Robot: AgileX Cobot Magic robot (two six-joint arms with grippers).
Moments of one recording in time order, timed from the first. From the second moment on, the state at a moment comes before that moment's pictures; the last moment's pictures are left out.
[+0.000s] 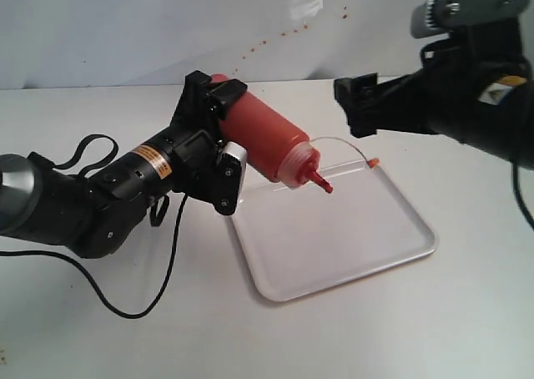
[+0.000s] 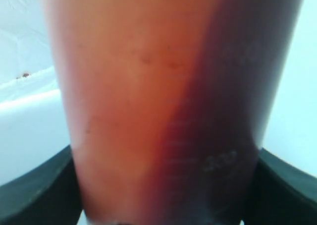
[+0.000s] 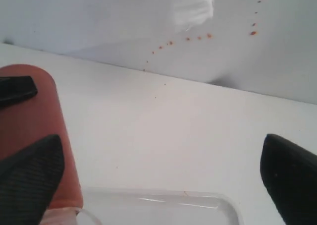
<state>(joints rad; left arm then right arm) -0.51 1.98 -0.83 0.08 -0.95 1.65 0.46 1.40 -0.76 0.41 -0.20 -0.38</state>
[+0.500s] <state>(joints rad) -0.51 1.98 -0.95 0.10 -0.95 2.02 0.46 1.60 -1.08 0.36 0.19 -0.57</state>
